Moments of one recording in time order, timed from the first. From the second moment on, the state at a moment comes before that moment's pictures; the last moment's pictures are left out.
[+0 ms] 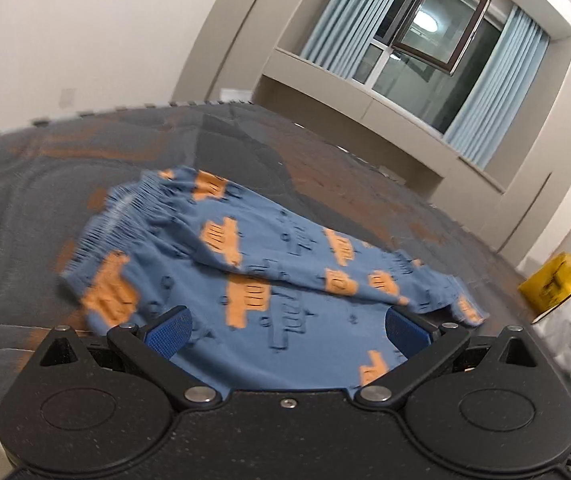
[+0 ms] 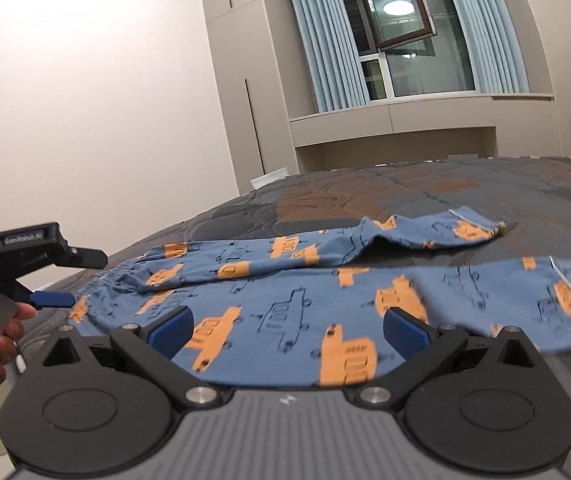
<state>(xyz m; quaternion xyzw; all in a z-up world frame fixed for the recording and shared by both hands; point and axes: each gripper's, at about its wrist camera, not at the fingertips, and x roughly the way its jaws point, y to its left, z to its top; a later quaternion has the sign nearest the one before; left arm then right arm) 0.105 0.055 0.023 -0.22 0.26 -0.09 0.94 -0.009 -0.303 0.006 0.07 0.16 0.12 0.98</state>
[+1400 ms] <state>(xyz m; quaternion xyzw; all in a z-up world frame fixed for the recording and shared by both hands) 0.419 0.094 0.008 0.14 0.42 -0.25 0.86 0.397 -0.281 0.008 -0.22 0.37 0.36 0.83</state>
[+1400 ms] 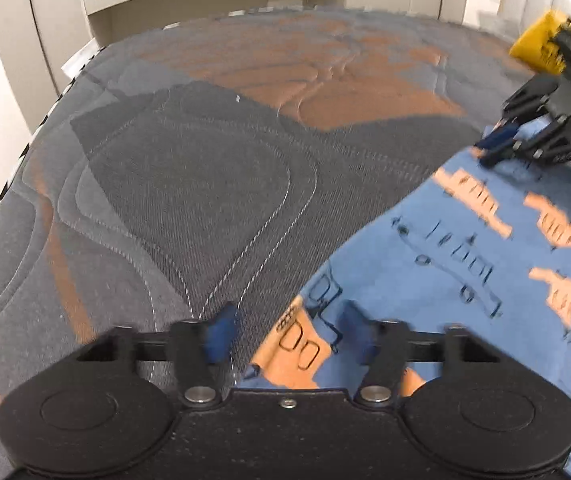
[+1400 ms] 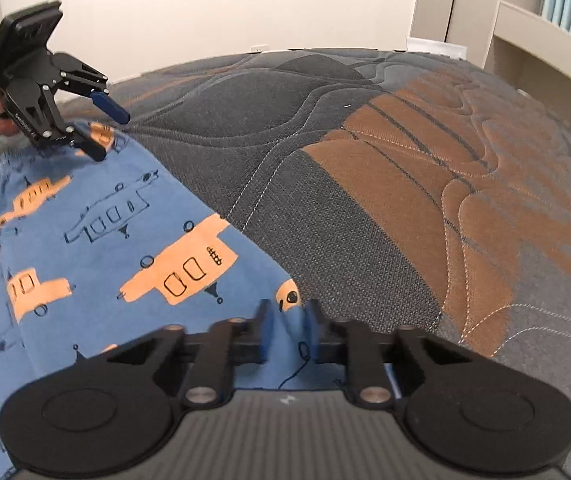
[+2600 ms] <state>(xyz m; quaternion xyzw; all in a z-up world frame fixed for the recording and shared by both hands) 0.420 0.098 0.046 0.09 0.32 -0.14 0.93 0.395 -0.224 0.021 -0.30 0.25 0.24 0.89</state>
